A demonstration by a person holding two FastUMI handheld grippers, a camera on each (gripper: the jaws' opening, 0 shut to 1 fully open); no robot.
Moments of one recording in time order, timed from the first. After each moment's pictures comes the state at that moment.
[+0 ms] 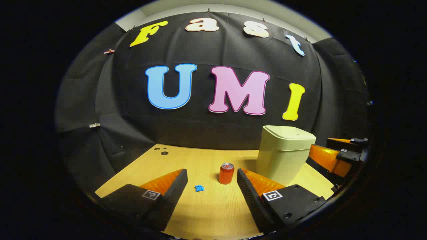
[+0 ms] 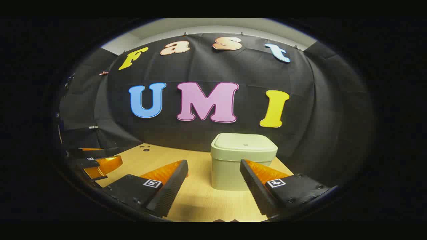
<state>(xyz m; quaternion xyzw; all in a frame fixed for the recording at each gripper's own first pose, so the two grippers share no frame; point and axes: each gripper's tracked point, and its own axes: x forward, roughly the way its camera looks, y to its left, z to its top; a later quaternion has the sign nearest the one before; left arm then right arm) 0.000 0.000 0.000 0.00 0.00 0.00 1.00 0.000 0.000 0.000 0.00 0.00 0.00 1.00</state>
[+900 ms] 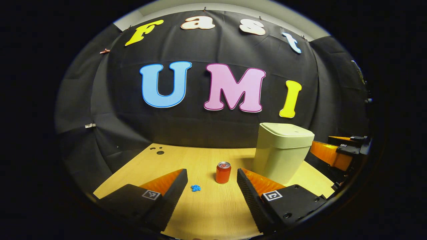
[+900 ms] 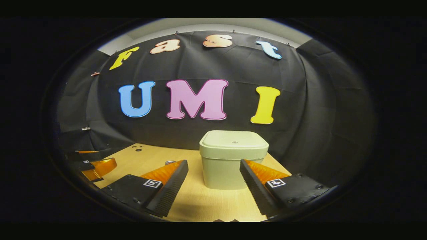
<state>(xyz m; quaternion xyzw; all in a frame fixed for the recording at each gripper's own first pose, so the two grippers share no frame) 0.013 -0.009 -0.011 0.01 0.01 -0.02 1.00 0.011 -0.024 -0.009 0.01 0.01 -0.03 1.00</state>
